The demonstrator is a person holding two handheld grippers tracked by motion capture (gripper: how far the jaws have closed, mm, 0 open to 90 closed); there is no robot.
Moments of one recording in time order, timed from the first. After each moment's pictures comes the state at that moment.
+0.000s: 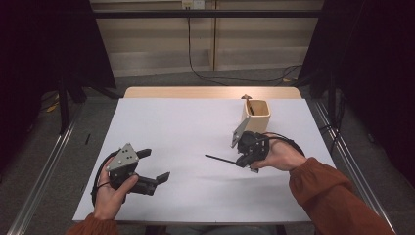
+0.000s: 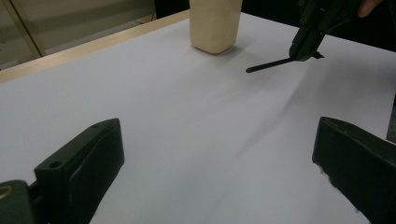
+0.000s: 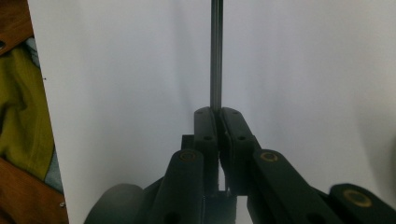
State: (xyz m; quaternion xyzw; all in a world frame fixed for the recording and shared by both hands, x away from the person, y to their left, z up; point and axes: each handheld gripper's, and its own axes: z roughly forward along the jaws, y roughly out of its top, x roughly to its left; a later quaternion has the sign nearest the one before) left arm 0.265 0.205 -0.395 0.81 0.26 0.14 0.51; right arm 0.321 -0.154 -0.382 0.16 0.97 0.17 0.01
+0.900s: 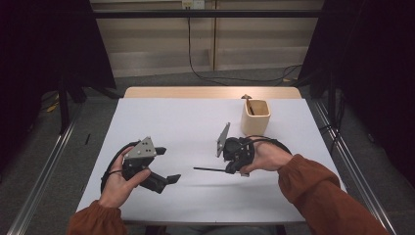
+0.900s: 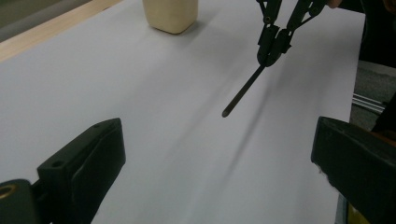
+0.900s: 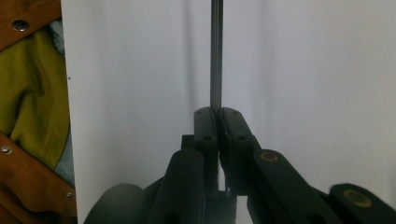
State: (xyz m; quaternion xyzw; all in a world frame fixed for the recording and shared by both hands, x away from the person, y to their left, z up) left arm 0.281 0.173 -0.383 0.87 0.20 0.07 0.45; right arm 0.318 -0.114 -0.387 0.08 0.99 0.14 -0.02
